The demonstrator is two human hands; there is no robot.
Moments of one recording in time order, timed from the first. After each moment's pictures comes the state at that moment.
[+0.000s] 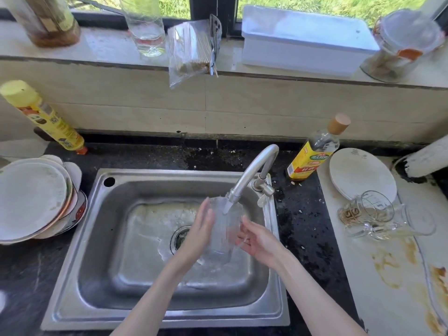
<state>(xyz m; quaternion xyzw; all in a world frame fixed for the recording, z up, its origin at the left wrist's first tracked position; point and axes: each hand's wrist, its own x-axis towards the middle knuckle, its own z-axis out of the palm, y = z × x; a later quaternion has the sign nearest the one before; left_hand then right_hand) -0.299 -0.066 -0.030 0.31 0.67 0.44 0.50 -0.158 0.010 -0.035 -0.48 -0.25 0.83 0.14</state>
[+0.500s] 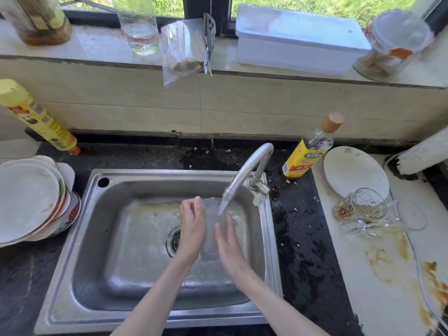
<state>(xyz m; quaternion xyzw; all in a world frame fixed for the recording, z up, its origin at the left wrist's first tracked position) -0.292 -0.049 -0.029 0.26 0.73 0.52 0.35 -0.192 -0.047 -0.033 -0.47 -0.53 0.70 0.13</state>
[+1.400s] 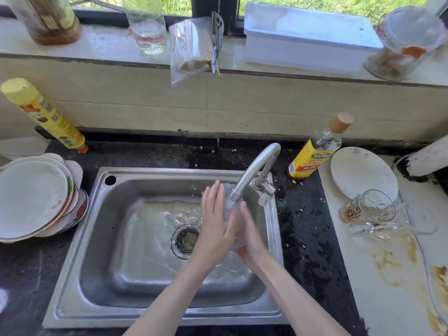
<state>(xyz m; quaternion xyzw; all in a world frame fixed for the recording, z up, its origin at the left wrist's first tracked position) -0.273 -0.053 -0.029 0.53 0.72 0.40 0.23 -0.189 -0.012 -0.030 -0.42 -0.35 0.81 0.21</state>
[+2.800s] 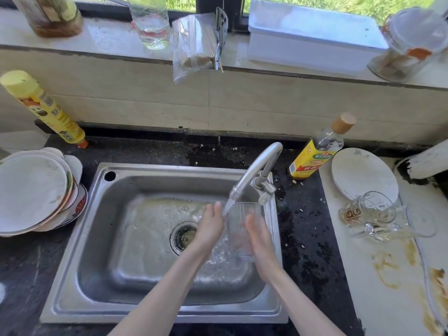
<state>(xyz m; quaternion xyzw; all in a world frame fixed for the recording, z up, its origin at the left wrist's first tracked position) -0.284 -0.039 -0.028 0.20 0.74 0.40 0.50 -0.162 -0.023 -0.042 -0.52 -0.49 0.66 0.23</state>
